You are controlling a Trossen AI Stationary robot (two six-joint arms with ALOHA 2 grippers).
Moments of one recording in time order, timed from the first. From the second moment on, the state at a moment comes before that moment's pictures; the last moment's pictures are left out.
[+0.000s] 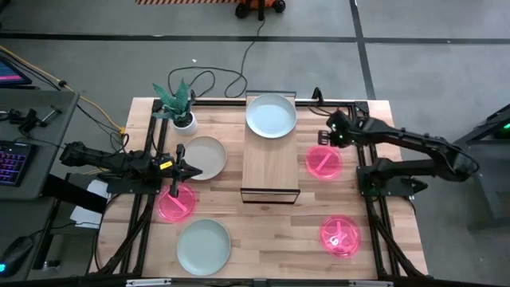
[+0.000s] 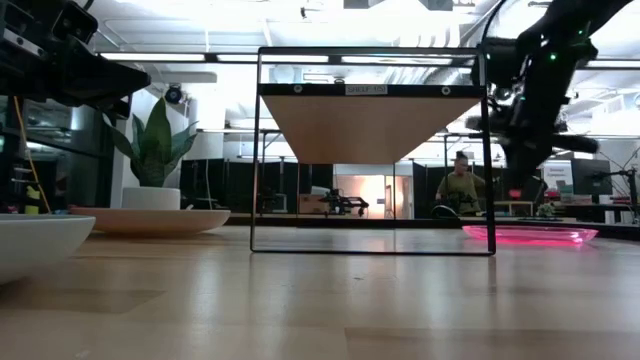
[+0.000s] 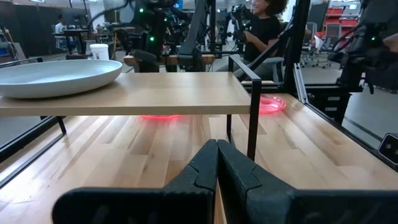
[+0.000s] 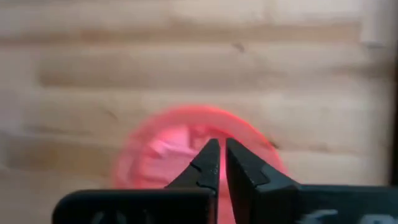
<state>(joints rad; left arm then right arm) -0.21 0.09 0.01 0.04 -0.19 0.01 -0.61 1.06 0.65 -0.82 0.11 0.92</state>
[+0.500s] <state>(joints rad) -0.21 0.09 0.01 0.04 -0.19 0.01 -0.68 1.06 0.51 -0.91 -0.02 0.79</state>
